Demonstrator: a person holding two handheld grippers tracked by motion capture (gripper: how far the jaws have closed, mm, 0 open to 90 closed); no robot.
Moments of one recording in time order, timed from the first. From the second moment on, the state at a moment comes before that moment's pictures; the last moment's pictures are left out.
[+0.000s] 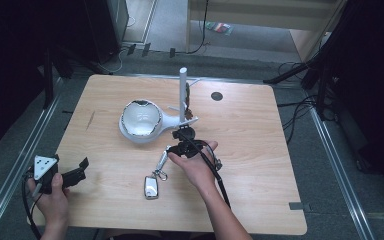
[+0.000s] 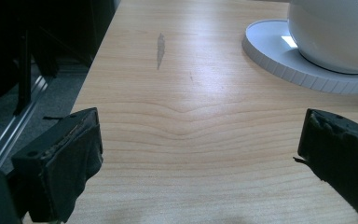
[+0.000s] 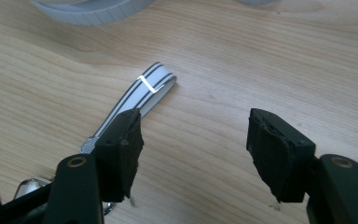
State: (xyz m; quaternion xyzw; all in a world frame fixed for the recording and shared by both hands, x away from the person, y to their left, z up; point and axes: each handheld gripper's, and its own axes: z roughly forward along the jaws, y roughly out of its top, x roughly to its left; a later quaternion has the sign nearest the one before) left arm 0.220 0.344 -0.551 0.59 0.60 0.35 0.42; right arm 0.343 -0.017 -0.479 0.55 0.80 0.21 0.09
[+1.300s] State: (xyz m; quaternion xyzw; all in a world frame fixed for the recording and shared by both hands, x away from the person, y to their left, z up) left arm 0.221 0.345 -0.550 0.59 0.60 0.35 0.41; right arm 0.335 0.038 -0.512 0.58 0.80 0.18 0.03
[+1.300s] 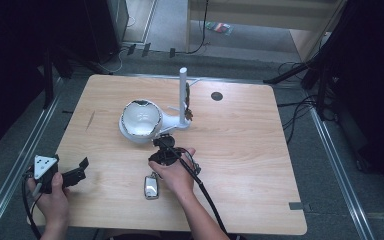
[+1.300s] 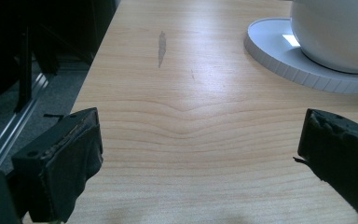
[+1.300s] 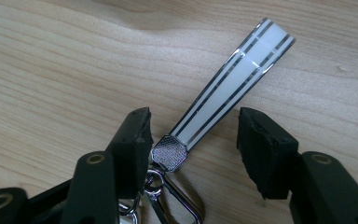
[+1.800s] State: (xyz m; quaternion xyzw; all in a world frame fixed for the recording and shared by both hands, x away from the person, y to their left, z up) left arm 0.221 0.345 -0.550 0.59 0.60 0.35 0.41; right arm 0.331 0.039 -0.513 0.53 0.83 0.16 0.08
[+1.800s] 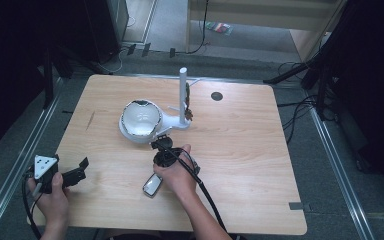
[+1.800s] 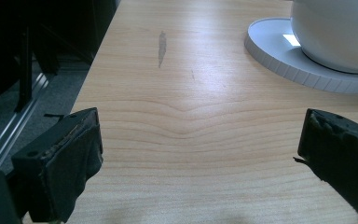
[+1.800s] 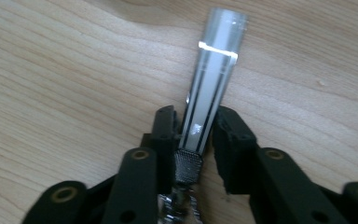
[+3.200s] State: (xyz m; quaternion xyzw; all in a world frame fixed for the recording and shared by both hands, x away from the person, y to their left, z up) left arm 0.221 0.344 -0.550 0.59 0.60 0.35 0.41; right arm 0.305 -0.025 -0.462 0.47 0.77 0.40 0.16
